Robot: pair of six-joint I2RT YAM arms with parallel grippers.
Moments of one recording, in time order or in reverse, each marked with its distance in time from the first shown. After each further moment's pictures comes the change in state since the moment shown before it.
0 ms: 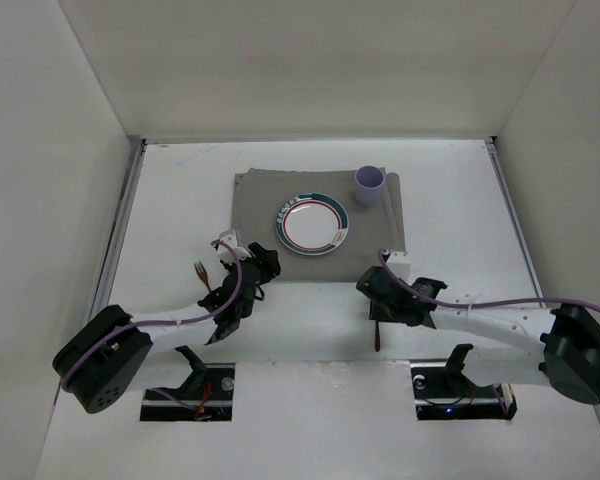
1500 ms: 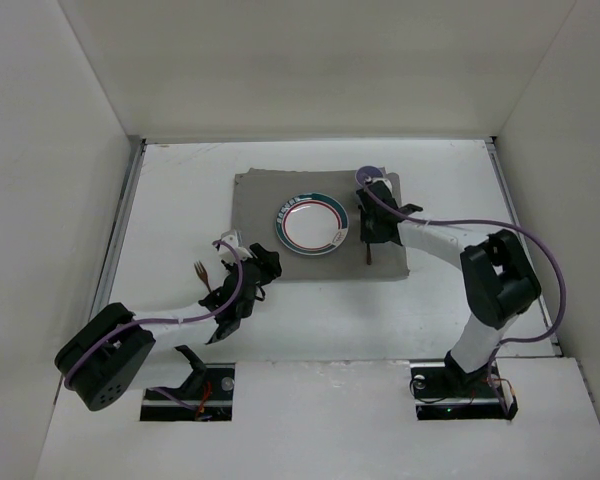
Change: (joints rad) left arm 0.003 0.018 0.000 0.000 0.021 -0.009; right arm -0.444 0.559 0.487 0.272 -0.162 -0.521
